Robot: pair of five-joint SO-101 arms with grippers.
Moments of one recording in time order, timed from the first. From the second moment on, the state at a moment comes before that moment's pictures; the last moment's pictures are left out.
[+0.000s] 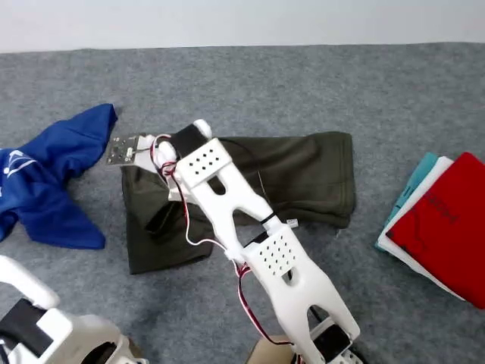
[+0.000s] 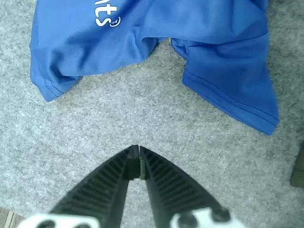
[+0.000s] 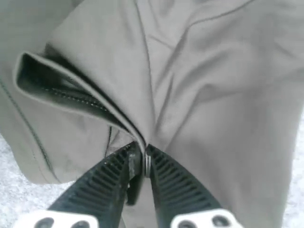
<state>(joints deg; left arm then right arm) -58.2 -0.6 -2.5 94.5 -23.5 -41.8 60.1 -73.8 100.5 43.9</state>
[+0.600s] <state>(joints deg) -58.2 -0.6 -2.5 94.5 -23.5 -44.0 58.0 -73.8 100.5 40.0</state>
